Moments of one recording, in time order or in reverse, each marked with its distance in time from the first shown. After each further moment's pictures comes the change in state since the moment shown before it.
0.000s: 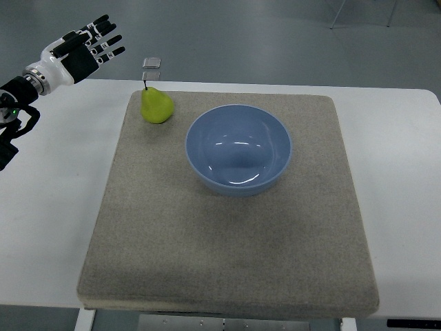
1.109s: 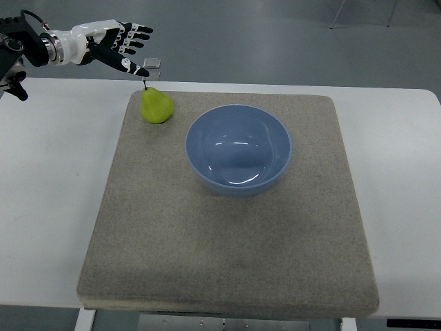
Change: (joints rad) left arm -0.169 0.037 0.111 -0.157 1.258 0.000 -0.292; right arm 0.000 0.000 0.000 0.000 0.000 0.000 0.000
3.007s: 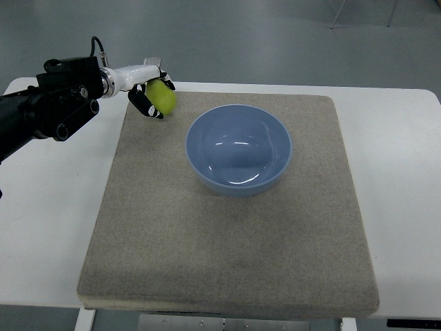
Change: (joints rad) left arm -0.042 -0.122 0.552 -0.009 0.137 0.448 -0.093; right arm 0.000 0.000 0.000 0.000 0.000 0.000 0.000
